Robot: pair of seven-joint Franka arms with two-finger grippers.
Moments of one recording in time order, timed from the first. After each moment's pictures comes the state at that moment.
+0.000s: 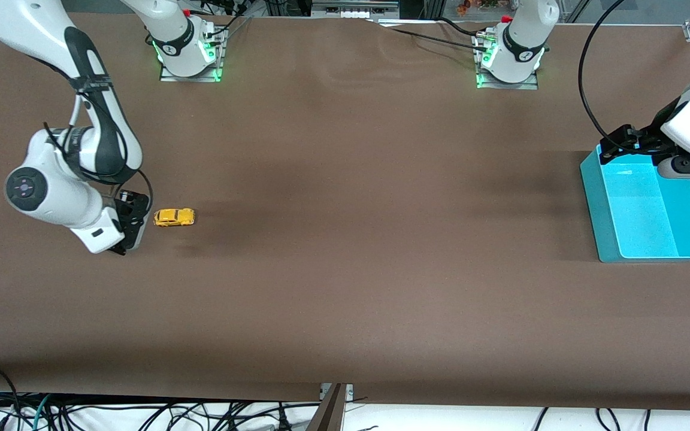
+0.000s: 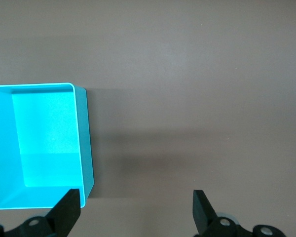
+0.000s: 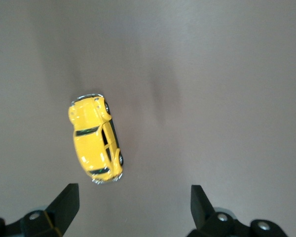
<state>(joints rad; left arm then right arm) 0.00 0.01 -0.02 -1.66 0.03 1.63 -0.02 0.07 0.42 -0.05 -1.96 0.00 2.33 -1.39</state>
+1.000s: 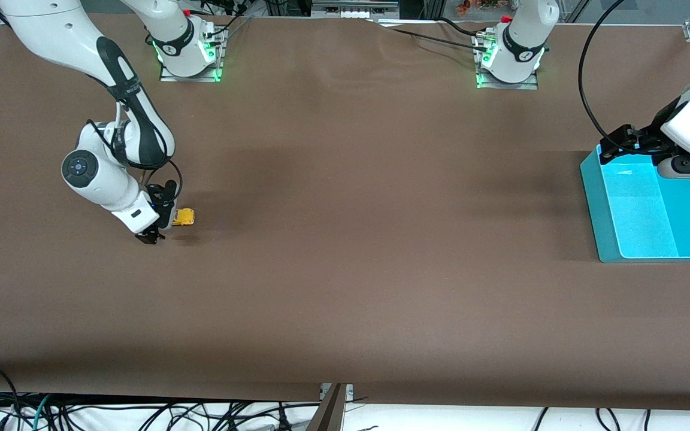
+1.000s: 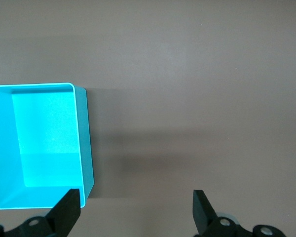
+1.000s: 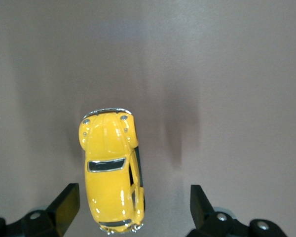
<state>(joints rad) 0.00 0.01 -0.02 -1.66 0.03 1.63 -0.02 0.09 0.42 -0.03 -2.16 0.00 2.60 -1.46</state>
